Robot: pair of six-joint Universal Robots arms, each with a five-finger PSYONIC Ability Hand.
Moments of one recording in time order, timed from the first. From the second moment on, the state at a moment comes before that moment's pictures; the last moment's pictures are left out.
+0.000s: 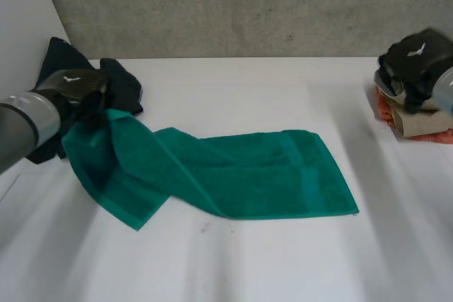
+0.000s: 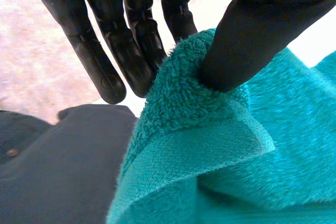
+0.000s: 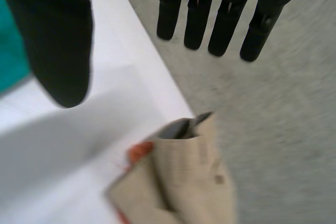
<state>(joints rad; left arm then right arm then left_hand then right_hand) 4.53 -1.85 -1.38 2.90 -1.38 3.40 1.73 -1.25 1.23 0.26 1.44 2.37 1.15 1.20 1.19 1.20 0.97 0.47 0.46 0.47 0.47 0.27</state>
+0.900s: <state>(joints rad) 4.35 -1.66 -1.08 2.94 -1.50 3.16 2.25 -0.94 1.42 -0.17 1.80 3.38 1.15 1.20 1.19 1.20 0.97 0.50 0.50 0.50 0.50 0.32</state>
